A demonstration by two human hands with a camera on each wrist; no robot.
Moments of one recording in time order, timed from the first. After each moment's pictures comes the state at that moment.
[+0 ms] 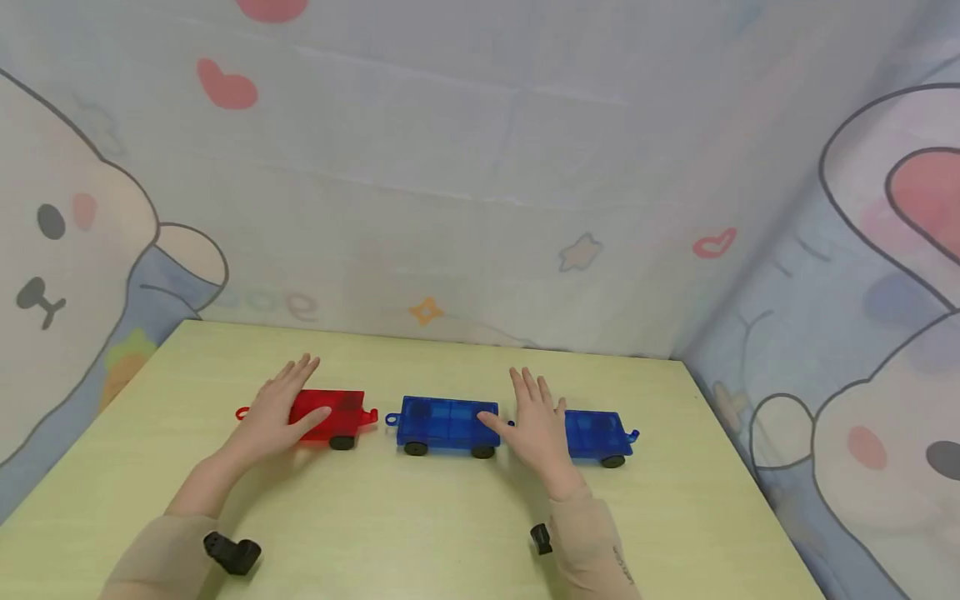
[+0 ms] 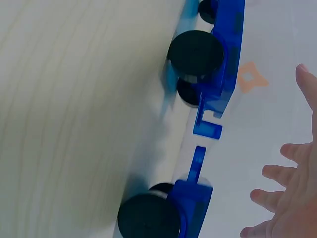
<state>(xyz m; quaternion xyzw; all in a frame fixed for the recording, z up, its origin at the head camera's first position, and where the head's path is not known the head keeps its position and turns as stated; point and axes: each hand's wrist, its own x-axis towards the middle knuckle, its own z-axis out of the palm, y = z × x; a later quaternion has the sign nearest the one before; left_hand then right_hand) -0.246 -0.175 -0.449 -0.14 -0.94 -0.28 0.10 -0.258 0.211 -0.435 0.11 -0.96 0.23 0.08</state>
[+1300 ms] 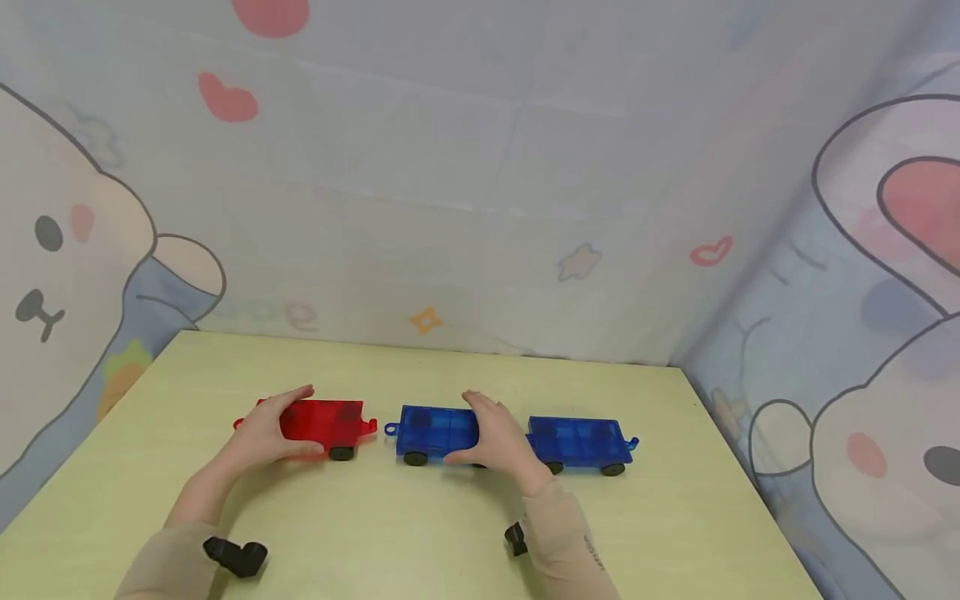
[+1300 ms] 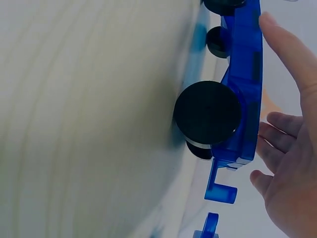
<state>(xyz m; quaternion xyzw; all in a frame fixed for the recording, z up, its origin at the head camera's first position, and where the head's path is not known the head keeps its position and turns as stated) -0.253 -0.193 -0.466 -0.12 -0.92 -0.37 0.04 -0.275 0.175 -0.451 0.23 -0.94 0.25 0.00</state>
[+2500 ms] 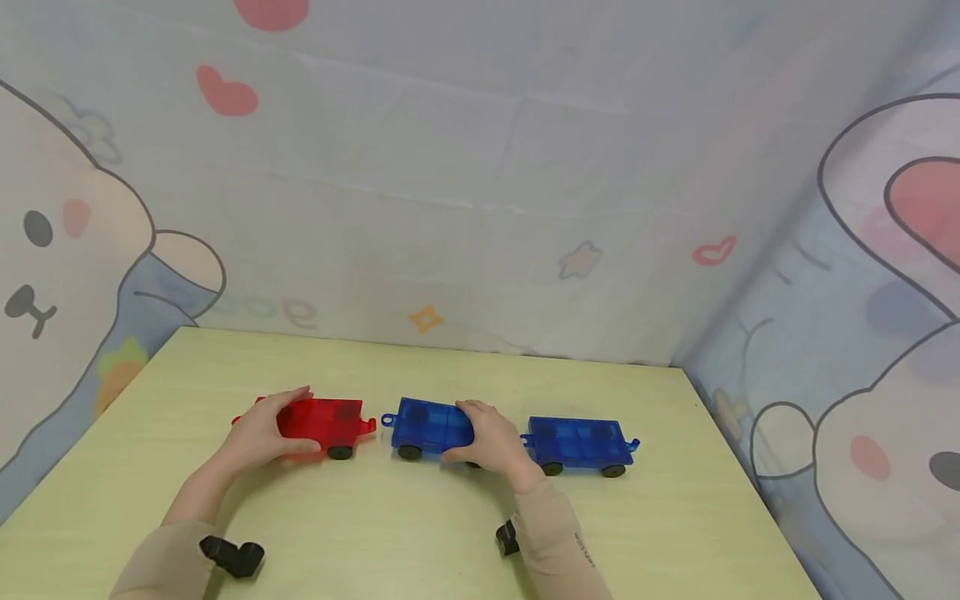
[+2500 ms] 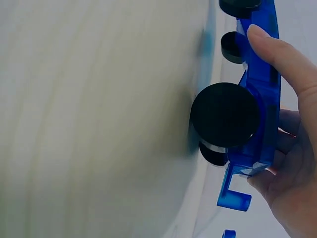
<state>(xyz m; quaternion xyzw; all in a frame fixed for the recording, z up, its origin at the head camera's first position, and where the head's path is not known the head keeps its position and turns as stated) -0.254 -0.194 -0.471 -0.11 -0.93 -0.36 0.05 -0.281 0.170 -0.462 0.23 -0.94 0.24 -0.02</state>
